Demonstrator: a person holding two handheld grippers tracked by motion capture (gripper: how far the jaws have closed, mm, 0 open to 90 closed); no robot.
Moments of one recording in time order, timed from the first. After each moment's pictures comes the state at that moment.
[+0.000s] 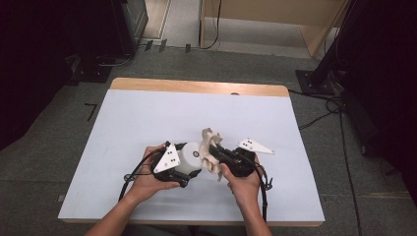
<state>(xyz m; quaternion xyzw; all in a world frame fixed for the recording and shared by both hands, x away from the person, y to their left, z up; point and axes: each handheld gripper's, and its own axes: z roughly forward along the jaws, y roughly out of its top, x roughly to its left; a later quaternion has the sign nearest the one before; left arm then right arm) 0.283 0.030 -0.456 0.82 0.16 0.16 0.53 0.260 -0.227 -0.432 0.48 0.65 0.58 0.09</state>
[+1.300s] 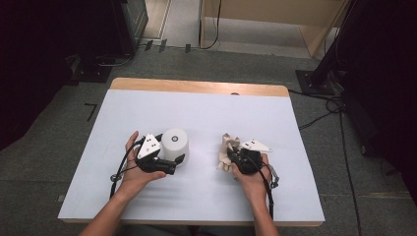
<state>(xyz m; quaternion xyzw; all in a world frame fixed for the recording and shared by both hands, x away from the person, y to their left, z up) 0.295 0.070 -0.458 0.78 0.30 0.19 0.51 0.281 -0.253 -0.475 0.53 0.71 0.42 0.19</state>
